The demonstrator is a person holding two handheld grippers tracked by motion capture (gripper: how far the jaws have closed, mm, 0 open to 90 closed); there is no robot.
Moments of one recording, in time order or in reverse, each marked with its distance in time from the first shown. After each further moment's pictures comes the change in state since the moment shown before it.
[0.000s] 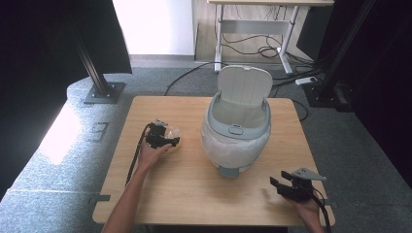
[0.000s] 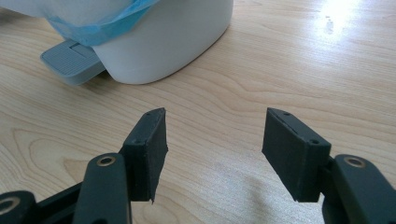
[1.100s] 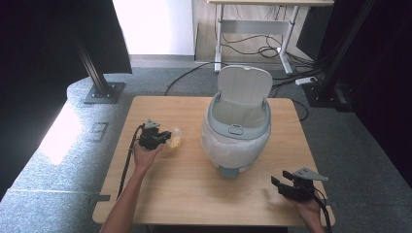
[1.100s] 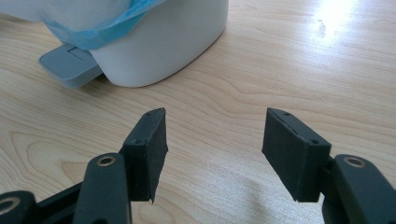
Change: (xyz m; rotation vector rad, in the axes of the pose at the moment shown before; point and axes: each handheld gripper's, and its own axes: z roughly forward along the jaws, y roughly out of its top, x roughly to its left) left arm -0.001 -0.008 -0.044 -0.168 -0.057 -0.014; right arm -0.002 0.001 -0.003 -0.012 -0.010 0.002
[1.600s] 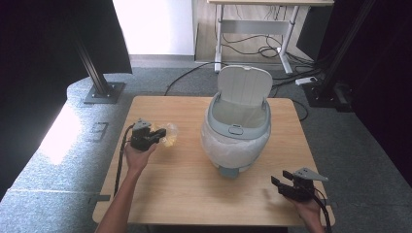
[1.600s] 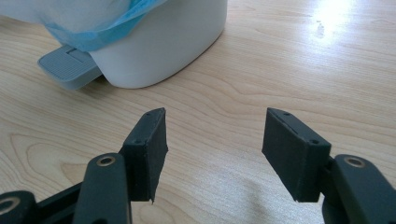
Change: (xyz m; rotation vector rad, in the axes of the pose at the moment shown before) left arm -0.001 0.005 -0.036 -0.096 -0.033 -0.015; right arm 0.000 0.000 0.000 -0.003 -0.005 0.003
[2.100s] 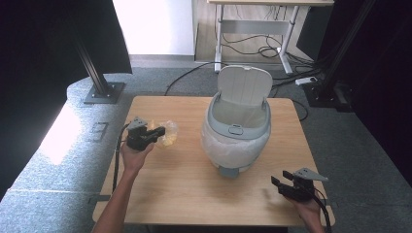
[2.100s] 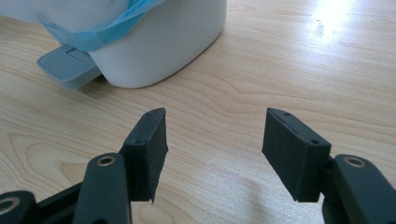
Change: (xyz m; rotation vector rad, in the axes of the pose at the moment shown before) left arm -0.010 0.014 -0.025 -0.047 -0.049 0.023; right arm 0.000 0.000 0.000 0.001 -0.001 0.004
